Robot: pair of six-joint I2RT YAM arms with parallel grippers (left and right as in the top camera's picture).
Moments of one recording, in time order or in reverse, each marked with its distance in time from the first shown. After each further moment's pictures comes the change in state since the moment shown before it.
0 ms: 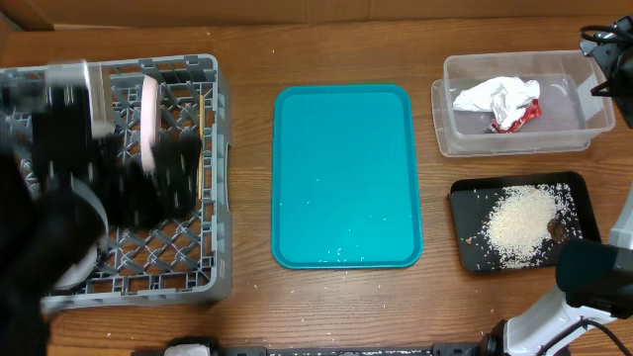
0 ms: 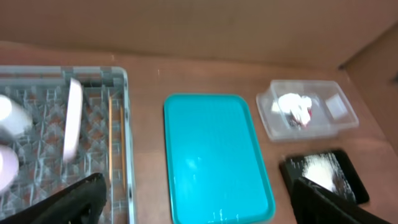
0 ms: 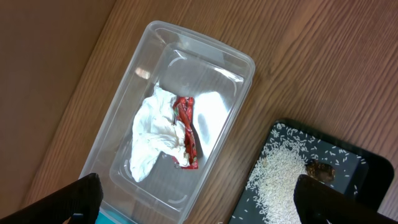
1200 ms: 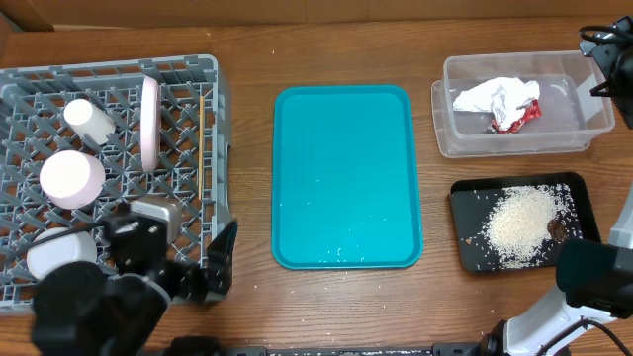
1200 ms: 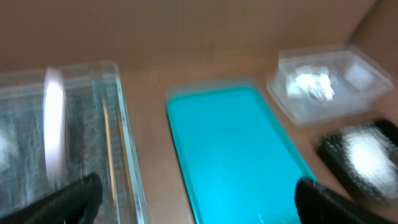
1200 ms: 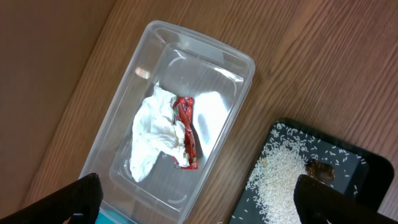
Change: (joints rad) left arm -0.024 -0.694 -1.152 0.634 0.010 0.151; right arm 0.000 0.000 0.000 0.000 0.000 0.000
